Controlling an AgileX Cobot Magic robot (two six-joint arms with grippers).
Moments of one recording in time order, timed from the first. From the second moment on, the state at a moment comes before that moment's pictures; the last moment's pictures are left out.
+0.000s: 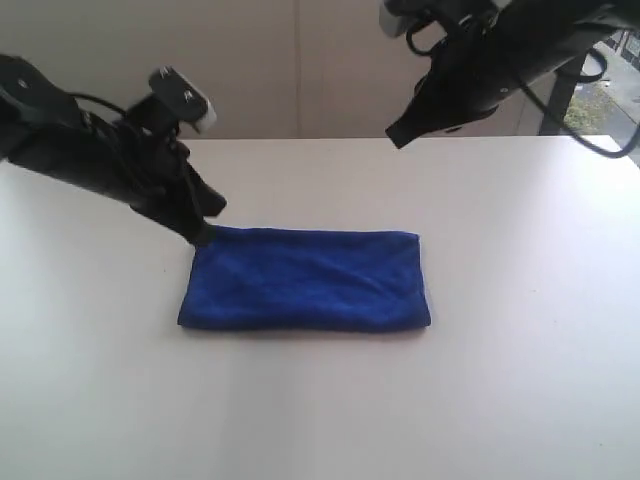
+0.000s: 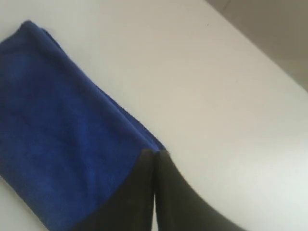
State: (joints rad) left arm -0.40 1.64 -1.13 -0.74 0.48 1.17; right arm 0.18 1.68 -1.46 0.22 0.69 -0.59
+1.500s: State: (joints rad) left arm -0.40 0.53 -0.41 -0.72 0.29 0.82; right arm 0.18 0.64 -0.76 0.25 0.55 -0.43
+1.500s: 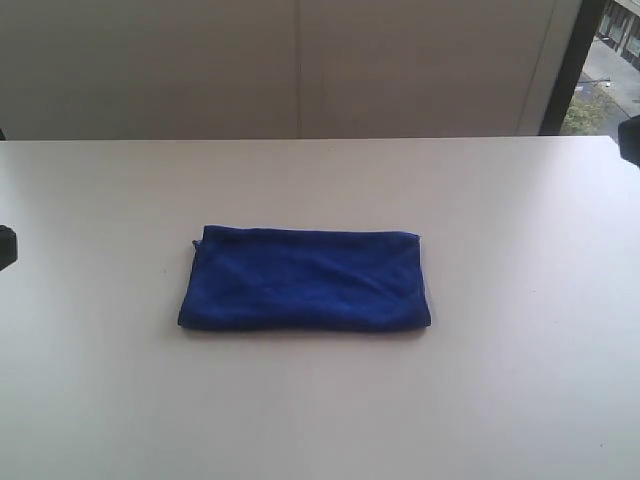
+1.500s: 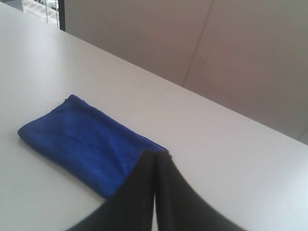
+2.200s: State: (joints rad) left arm -0.04 0.01 -0.41 -0.73 0.48 0.81; right arm 0.18 0.64 -0.76 0.25 0.55 -0.43
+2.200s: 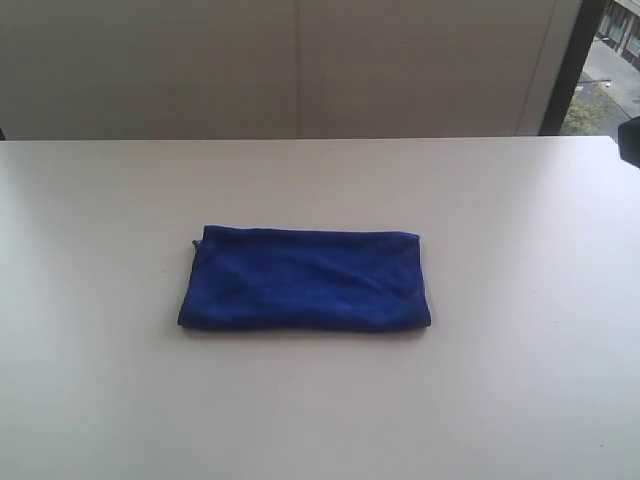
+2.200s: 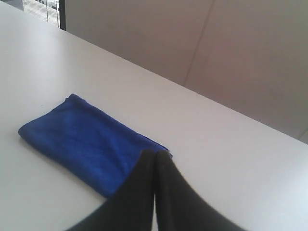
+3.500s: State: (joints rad) left arm -0.08 0.00 0.02 -0.07 0.39 -0.01; right arm 0.18 0.64 -0.76 0.25 0.55 -0.43
